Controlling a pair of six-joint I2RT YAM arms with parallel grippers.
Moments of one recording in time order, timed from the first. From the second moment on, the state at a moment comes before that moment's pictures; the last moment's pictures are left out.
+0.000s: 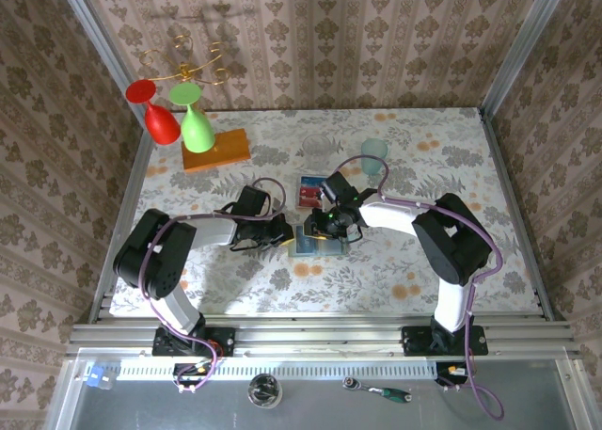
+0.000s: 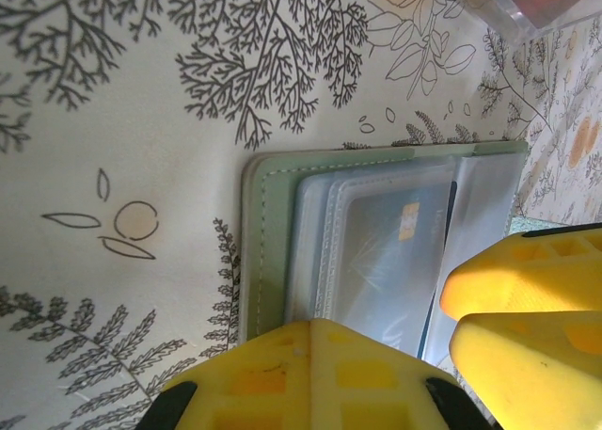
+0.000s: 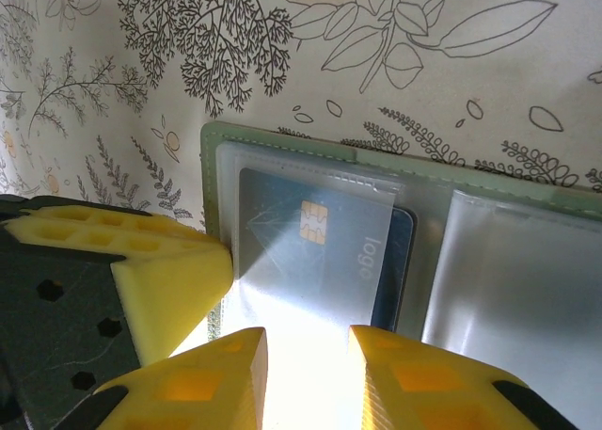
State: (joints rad) left arm -0.54 1.68 0.73 -0.03 0.55 -0.81; right arm 0.62 1.86 1.10 -0.32 -0.39 0.71
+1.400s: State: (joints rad) left arm -0.58 1.65 0.79 -0.08 0.54 -0.81; right arm 0.61 1.82 1.07 -0.35 -0.33 0.71
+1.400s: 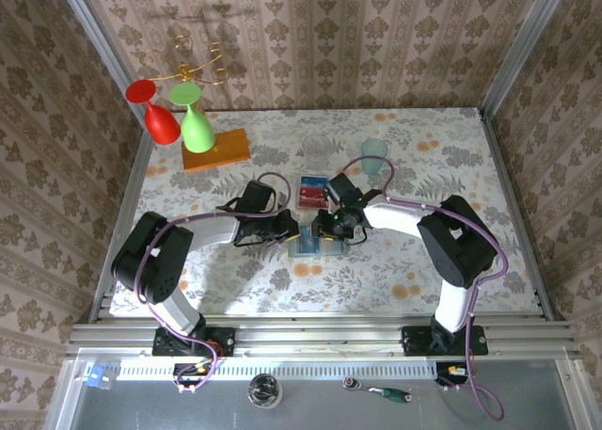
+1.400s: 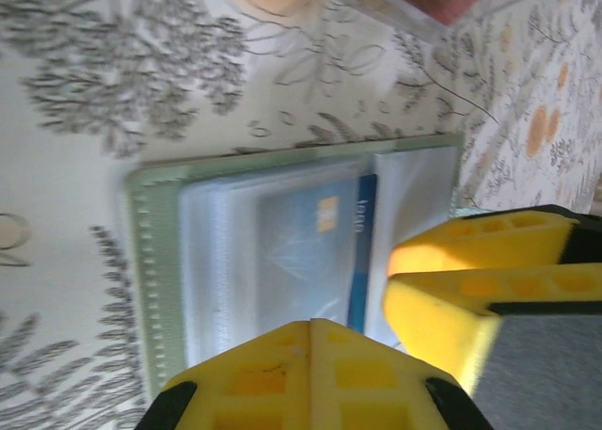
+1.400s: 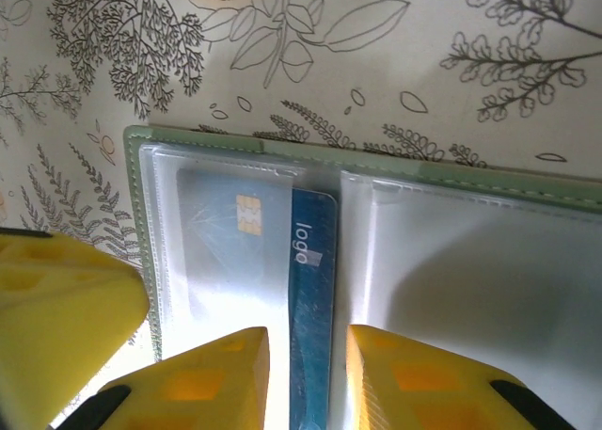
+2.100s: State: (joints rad) left arm -0.59 1.69 0.79 -0.14 0.50 -0.77; right arm 0.59 1.82 1.05 -0.32 -0.34 0.71
